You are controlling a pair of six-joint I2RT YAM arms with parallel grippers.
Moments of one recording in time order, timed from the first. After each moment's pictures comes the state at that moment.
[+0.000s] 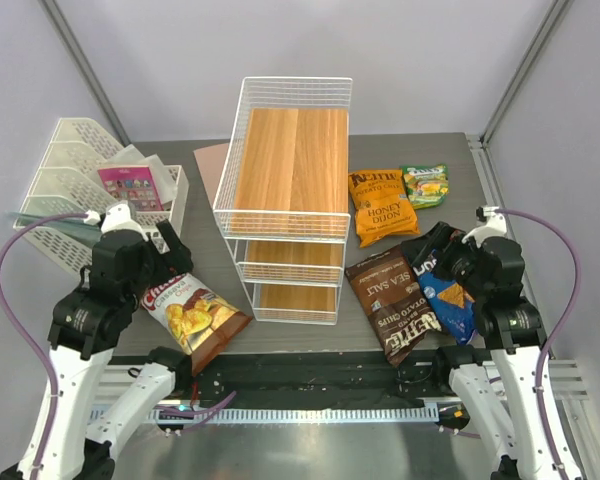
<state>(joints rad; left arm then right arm) -0.30 0.69 1.18 -1.09 -0.33 -0.52 0.08 0.54 0.76 -0.61 -0.21 0.51</state>
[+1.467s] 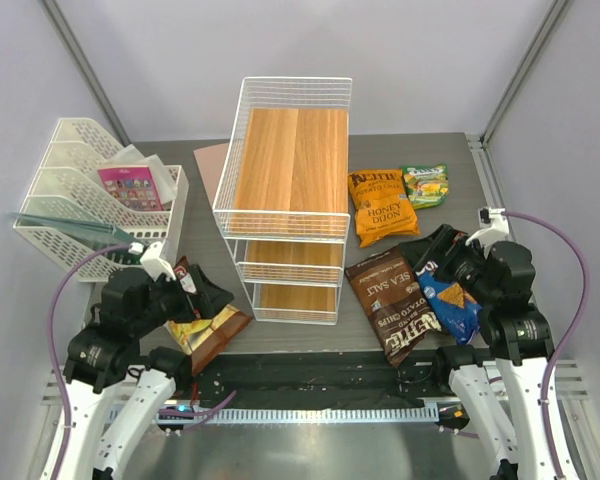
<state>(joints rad) -0.30 0.41 0.86 -0.99 0.26 -0.55 0.08 0.50 0.82 -0.64 -0.31 0.56</state>
